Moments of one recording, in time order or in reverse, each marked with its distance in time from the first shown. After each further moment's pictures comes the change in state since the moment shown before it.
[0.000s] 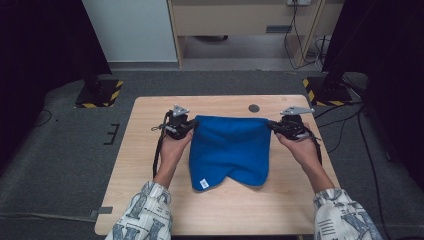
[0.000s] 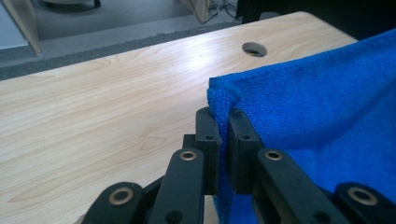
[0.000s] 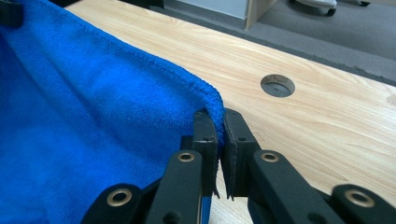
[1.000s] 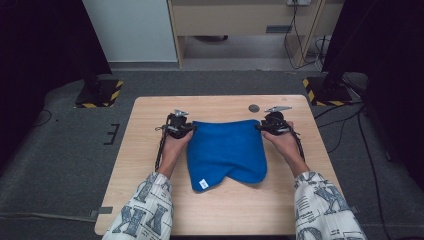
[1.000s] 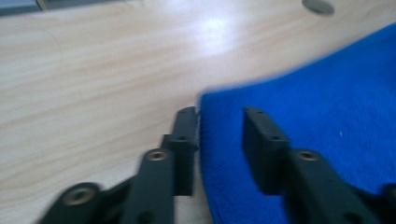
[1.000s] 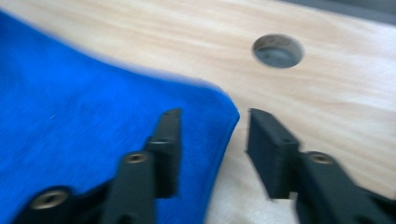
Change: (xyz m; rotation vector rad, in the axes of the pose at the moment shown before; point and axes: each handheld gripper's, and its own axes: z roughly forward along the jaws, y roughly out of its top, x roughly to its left) left arm 0.042 -0.032 0.059 0.088 0.049 -0.059; right arm -0.020 -0.015 0.089 0.121 -0.071 0.067
